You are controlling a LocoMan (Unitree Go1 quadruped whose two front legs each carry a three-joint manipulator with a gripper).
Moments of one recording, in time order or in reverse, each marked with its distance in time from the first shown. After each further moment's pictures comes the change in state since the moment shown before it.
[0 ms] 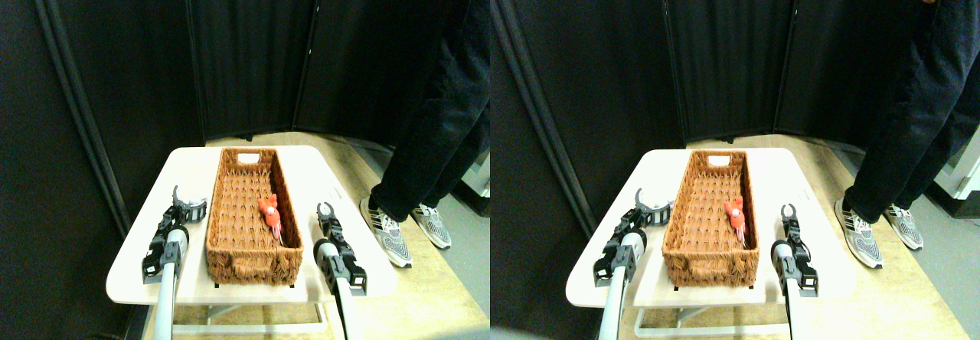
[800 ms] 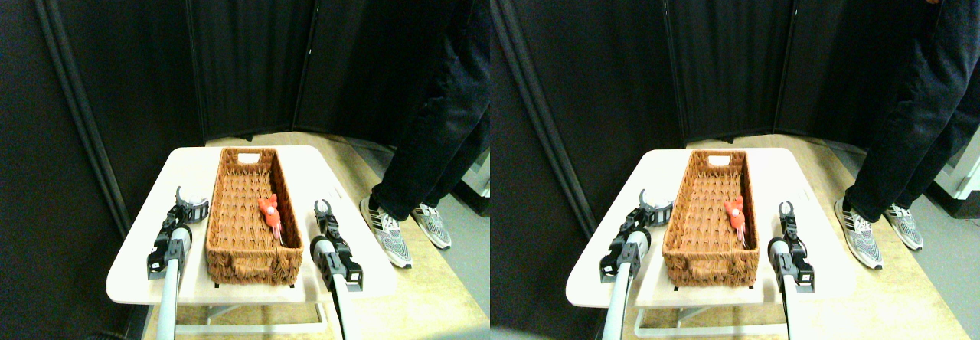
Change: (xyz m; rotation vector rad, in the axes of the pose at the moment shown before) right arm 0.002 0.004 -0.004 -0.003 -0.013 0.002; left arm 0.013 0.011 -0.001 -0.035 -0.007 0.026
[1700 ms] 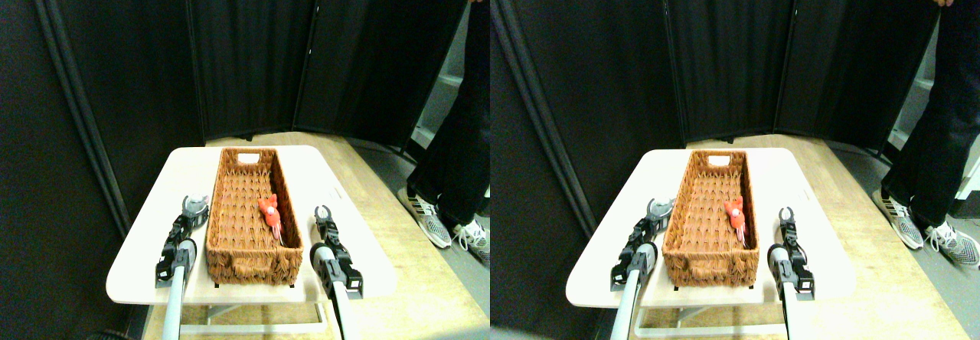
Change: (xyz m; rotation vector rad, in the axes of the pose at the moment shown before) right arm -0.005 -0.009 0.000 -0.011 -0.019 -0.022; left arm 0.012 0.033 -0.001 0.017 -0.057 0.009
